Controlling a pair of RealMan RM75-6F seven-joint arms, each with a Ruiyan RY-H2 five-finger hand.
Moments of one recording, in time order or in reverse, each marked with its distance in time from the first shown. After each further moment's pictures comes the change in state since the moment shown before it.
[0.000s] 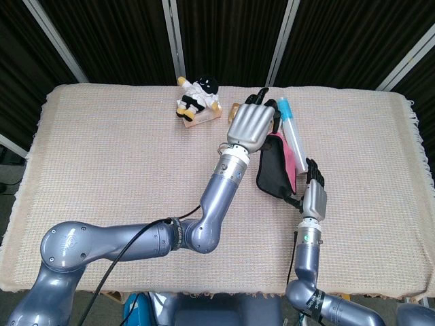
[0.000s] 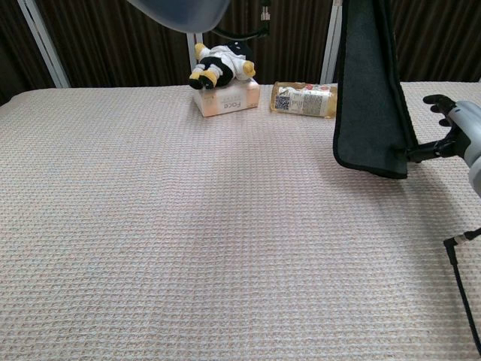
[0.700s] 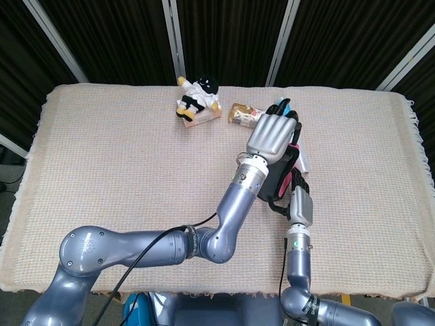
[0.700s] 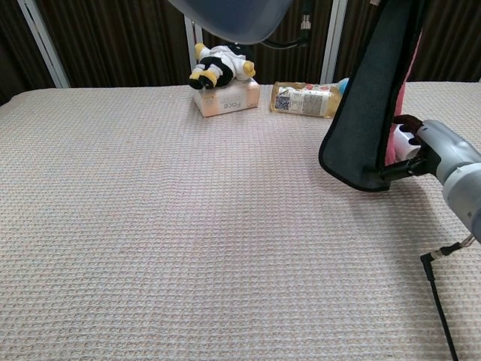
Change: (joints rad) left arm -0.075 -0.065 -0.031 0.038 -0.011 -0.015 0.009; right arm 0.026 -0.025 -0.035 -0.052 0.052 -0.018 -0.070
